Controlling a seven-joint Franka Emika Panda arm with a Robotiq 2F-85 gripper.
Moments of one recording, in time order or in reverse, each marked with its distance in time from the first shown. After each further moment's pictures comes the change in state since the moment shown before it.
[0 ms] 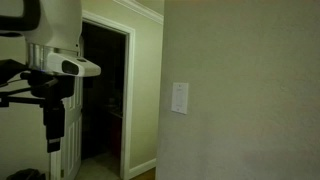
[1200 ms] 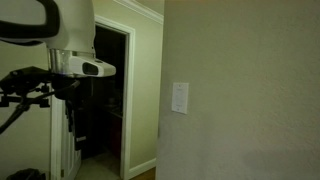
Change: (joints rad) arm -0.019 0.110 0.004 0.044 -0.043 0.140 -0.009
